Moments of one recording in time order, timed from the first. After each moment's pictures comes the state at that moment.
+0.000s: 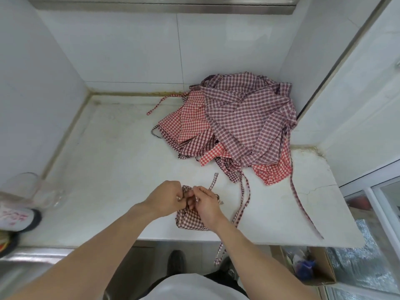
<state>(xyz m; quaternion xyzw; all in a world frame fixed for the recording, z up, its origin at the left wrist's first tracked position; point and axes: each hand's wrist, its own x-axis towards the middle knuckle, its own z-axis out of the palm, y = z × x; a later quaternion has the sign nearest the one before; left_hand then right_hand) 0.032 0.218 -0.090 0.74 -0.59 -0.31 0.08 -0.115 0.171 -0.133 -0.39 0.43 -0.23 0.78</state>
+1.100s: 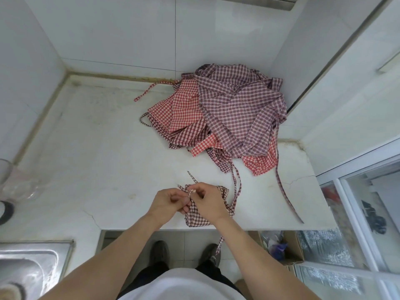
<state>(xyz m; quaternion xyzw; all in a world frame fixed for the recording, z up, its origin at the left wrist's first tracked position) -0.001 0.255 -0.144 0.63 -0.26 -0.56 0.47 -0.139 0.183 -0.136 -0.67 0.50 -0.18 0.52</state>
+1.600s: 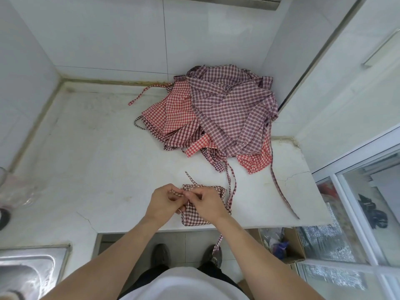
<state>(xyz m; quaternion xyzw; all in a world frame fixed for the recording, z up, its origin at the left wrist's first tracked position) -0.013 0.250 -0.133 0.70 -0.32 -0.47 0.43 -0.155 0.179 -0.130 -0.71 0.46 -0.13 0.51</state>
